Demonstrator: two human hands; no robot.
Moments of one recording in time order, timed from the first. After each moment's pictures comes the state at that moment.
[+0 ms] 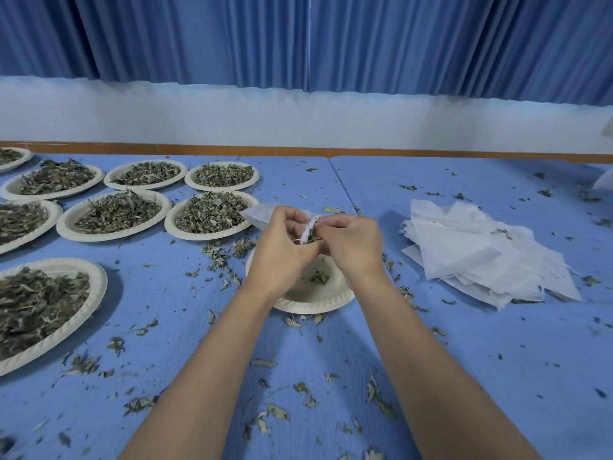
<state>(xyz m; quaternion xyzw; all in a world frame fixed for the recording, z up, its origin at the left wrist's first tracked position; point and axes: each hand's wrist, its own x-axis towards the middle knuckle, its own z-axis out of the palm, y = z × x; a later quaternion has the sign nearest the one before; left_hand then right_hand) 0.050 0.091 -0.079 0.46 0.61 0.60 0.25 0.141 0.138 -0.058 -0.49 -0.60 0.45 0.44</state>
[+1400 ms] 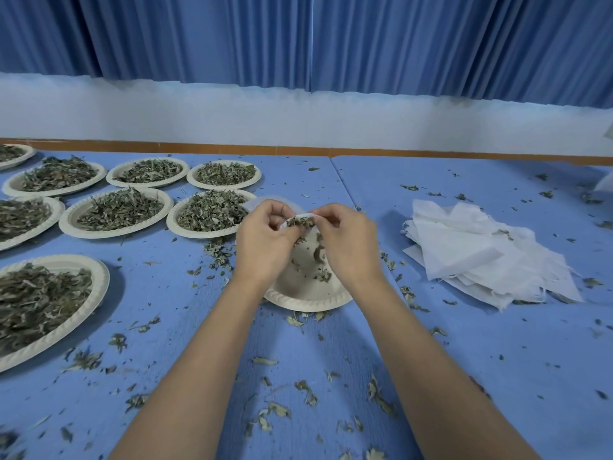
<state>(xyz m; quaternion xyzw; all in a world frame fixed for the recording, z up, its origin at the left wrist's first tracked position) 0.038 0.083 -0.066 0.40 0.63 0.64 0.19 0.142 0.133 -0.058 -0.43 -0.74 0.29 0.42</state>
